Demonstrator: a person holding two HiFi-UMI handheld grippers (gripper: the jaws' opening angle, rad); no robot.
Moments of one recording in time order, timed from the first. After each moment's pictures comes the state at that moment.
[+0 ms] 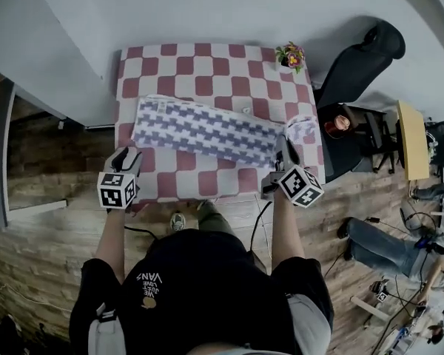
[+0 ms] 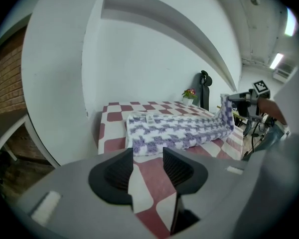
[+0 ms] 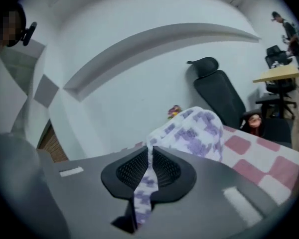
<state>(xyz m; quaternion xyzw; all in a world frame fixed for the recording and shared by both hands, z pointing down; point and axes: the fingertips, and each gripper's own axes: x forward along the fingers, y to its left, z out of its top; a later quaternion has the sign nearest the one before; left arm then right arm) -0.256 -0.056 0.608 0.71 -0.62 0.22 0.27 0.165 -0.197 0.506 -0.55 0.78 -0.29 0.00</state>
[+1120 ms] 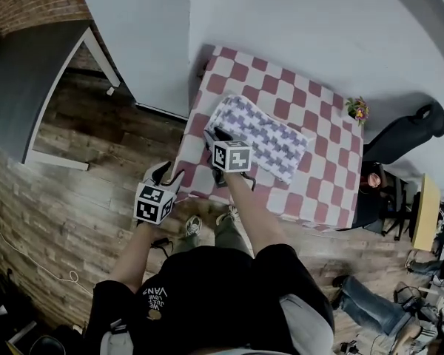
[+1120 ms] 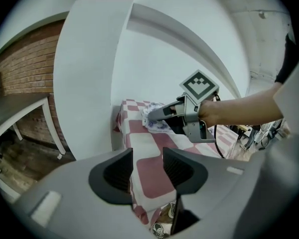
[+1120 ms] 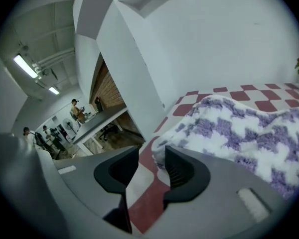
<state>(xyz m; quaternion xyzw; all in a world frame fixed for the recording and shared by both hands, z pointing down) -0.299 0.064 0.608 0.69 -0.65 0.16 0.29 -0.280 -0.093 0.618 -0.23 0.90 -0.27 -0.26</state>
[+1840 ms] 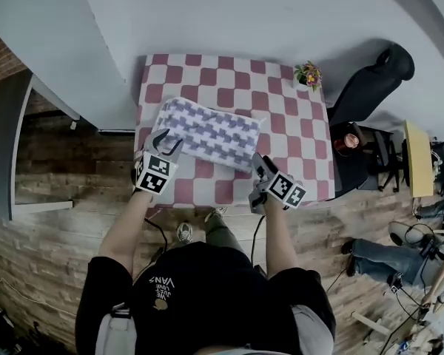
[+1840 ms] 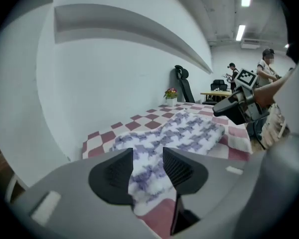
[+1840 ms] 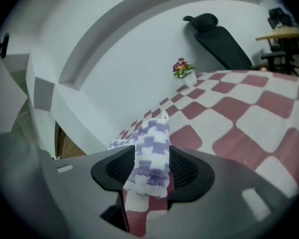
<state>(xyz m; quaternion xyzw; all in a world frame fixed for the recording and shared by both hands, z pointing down) -0.212 -0.124 0.578 0.78 -0.55 0.29 0.10 0.066 -0.158 0.599 -0.46 0.77 -0.44 -0.04</state>
